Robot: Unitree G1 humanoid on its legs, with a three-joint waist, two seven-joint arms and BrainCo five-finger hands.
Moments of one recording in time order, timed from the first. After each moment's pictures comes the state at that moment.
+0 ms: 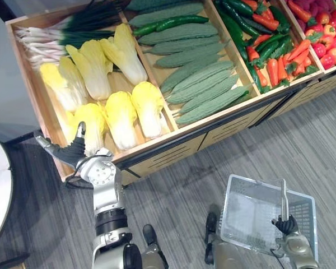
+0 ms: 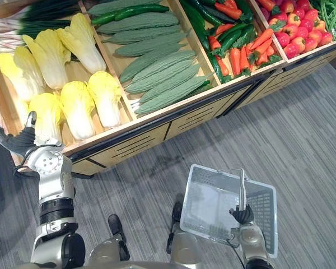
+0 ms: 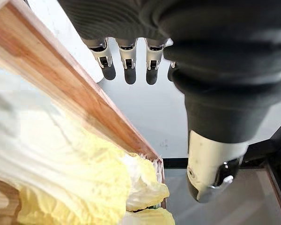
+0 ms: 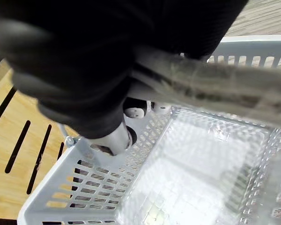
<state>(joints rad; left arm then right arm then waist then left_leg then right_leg) -0.41 0.05 0.45 0.17 0.02 -0.08 0.81 -0.04 -0.28 -0.26 0.92 -0.28 -0.15 -0.12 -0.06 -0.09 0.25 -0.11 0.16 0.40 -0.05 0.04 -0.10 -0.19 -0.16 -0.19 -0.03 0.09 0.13</state>
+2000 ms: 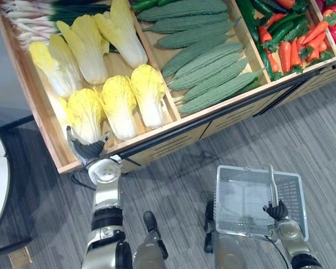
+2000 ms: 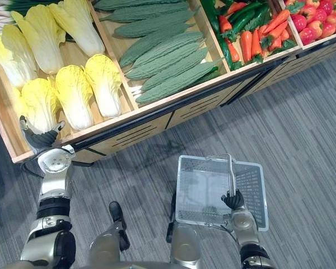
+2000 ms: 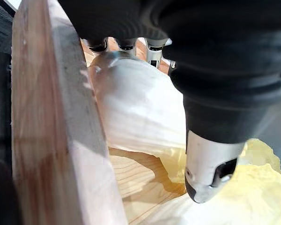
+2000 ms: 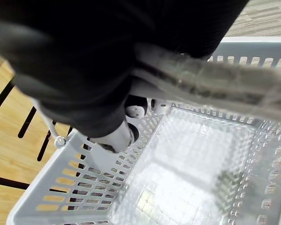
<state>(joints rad) -0.44 0.16 0.38 0.40 0.18 0.05 0.62 -0.13 -0.28 -0.19 0.91 -0.32 -0.15 -0.12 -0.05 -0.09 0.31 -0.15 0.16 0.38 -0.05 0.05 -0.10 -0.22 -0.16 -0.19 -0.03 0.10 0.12</state>
